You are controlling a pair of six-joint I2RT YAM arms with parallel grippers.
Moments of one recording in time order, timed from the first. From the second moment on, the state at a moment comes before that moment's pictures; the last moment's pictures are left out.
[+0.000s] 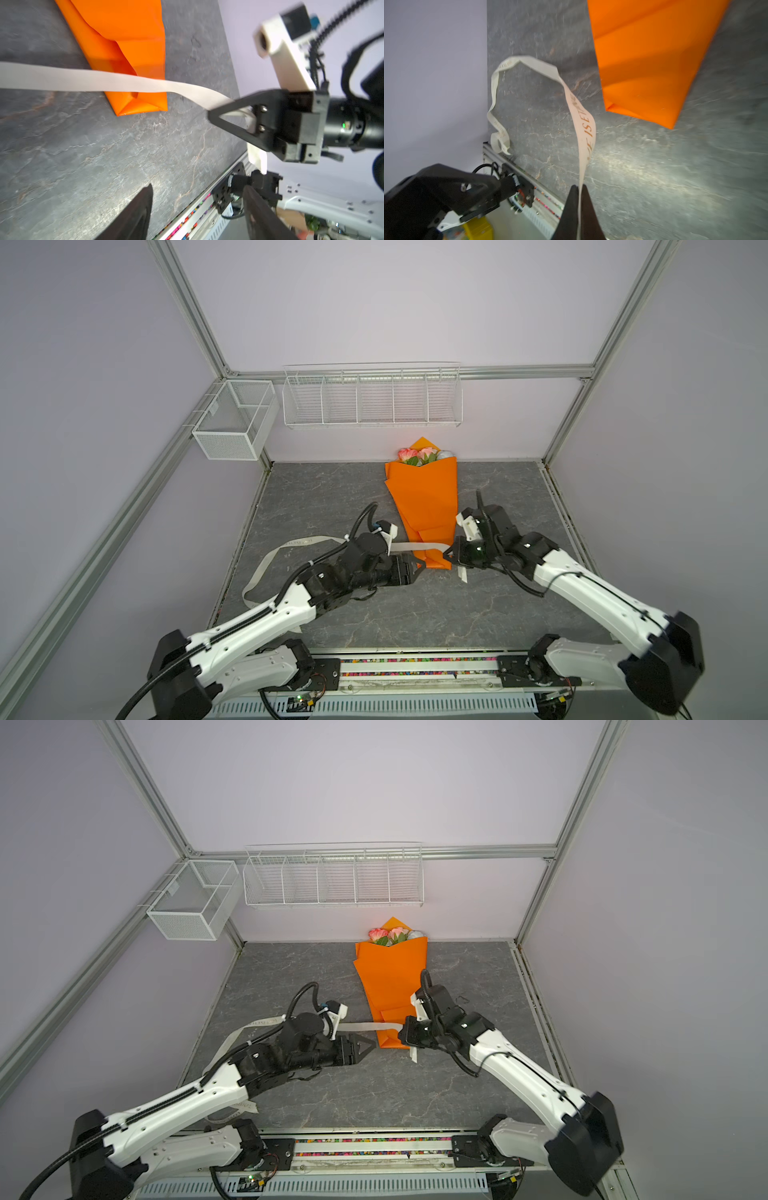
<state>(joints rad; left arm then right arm) -0.95 0.96 0.78 -0.34 0.11 -0.89 0.62 1.10 0.98 -0.72 -0.22 0.70</state>
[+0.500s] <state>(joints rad) -0.50 0.82 0.60 -0.63 0.02 -1.02 -0.17 0.97 1.12 -1.12 0.17 0.41</state>
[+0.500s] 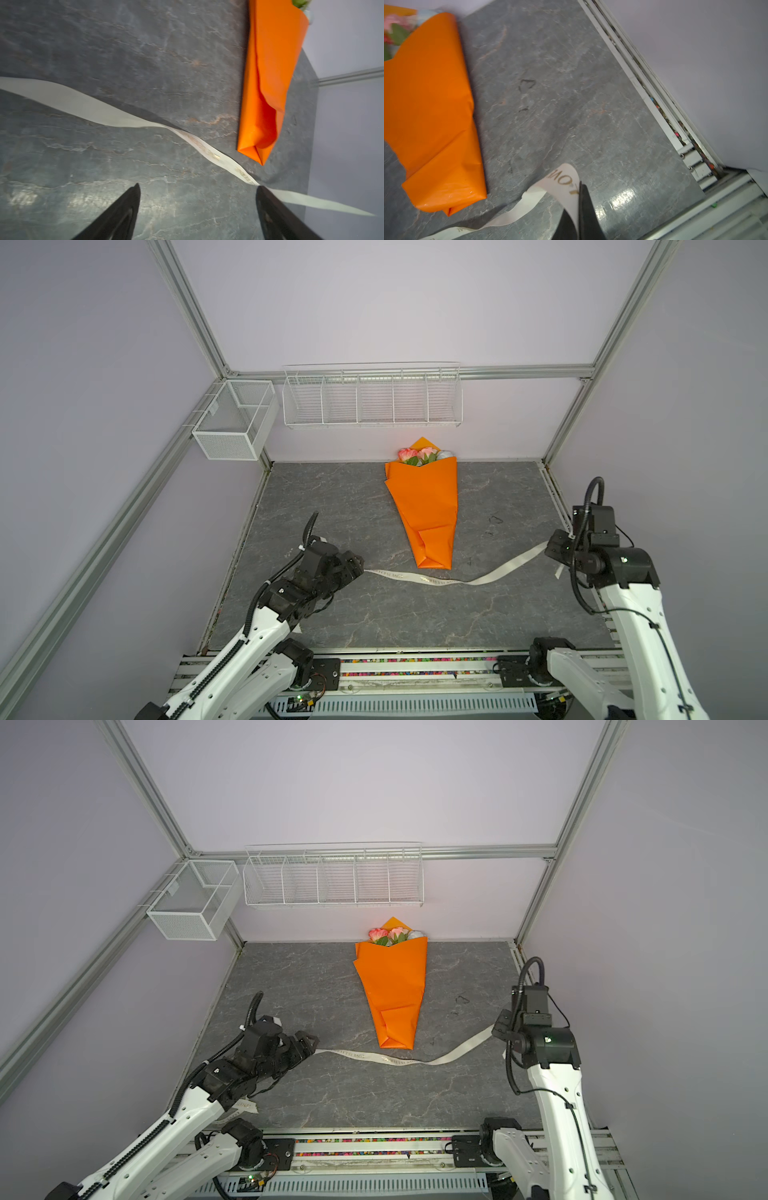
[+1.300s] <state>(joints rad) -0.05 1.05 0.49 -0.76 0.01 -1.06 -0.47 1.26 1.21 -0.95 0.03 0.41</state>
